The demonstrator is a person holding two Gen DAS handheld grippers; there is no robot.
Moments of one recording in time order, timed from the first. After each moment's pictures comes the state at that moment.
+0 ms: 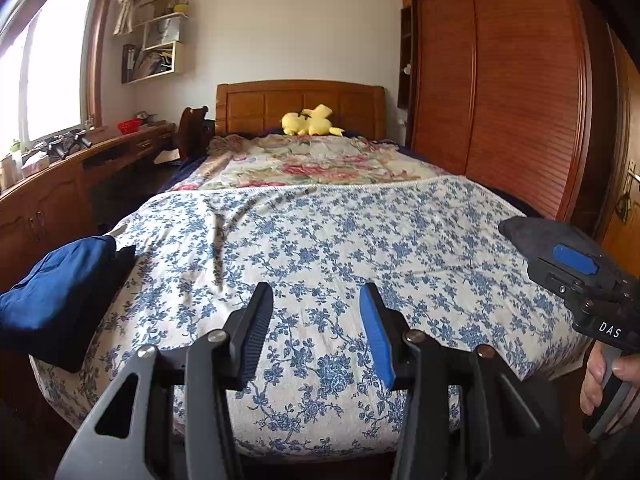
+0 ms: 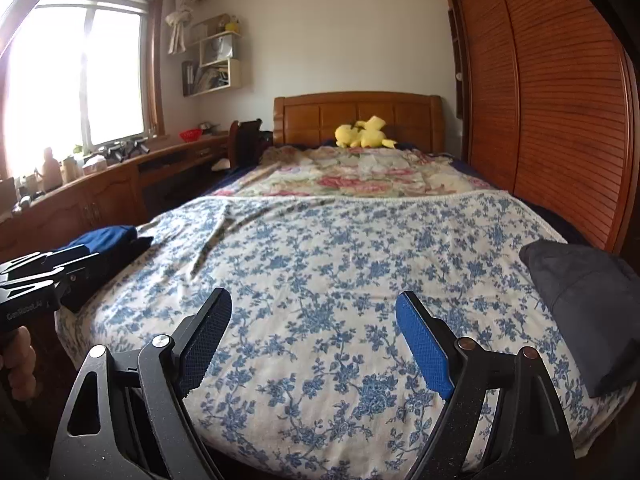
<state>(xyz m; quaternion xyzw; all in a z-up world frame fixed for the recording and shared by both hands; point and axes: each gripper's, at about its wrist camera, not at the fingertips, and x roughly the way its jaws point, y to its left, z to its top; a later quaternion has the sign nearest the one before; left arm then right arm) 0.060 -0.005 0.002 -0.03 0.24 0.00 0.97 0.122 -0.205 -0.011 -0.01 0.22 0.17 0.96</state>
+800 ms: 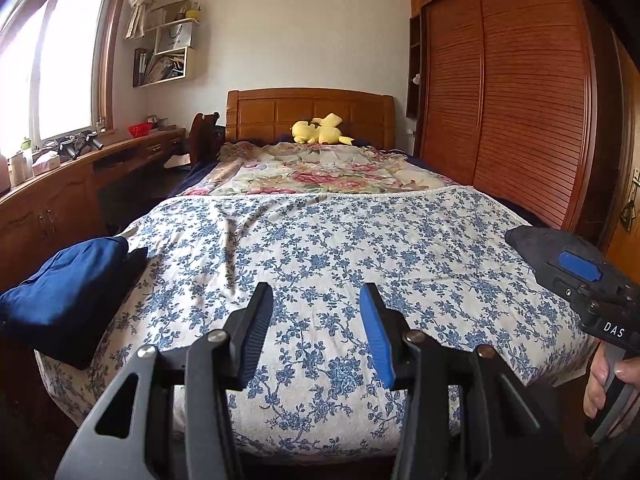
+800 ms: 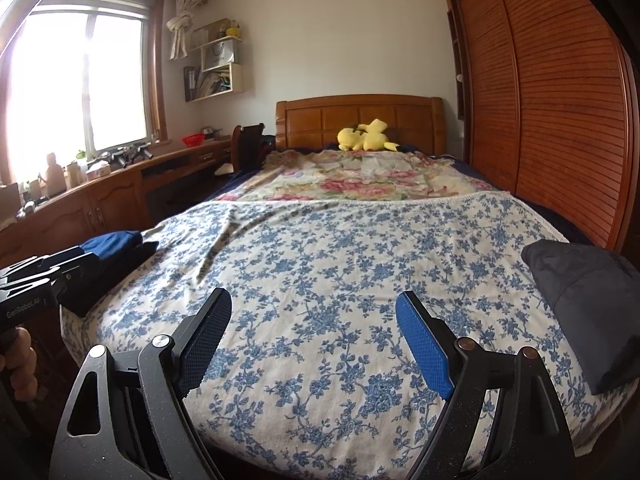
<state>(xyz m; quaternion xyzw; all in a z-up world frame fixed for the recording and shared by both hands) 0.050 0.000 -0.003 -0.03 0.23 0.01 0.97 0.118 -0.206 -0.012 -0.01 0.21 0.17 0.96</state>
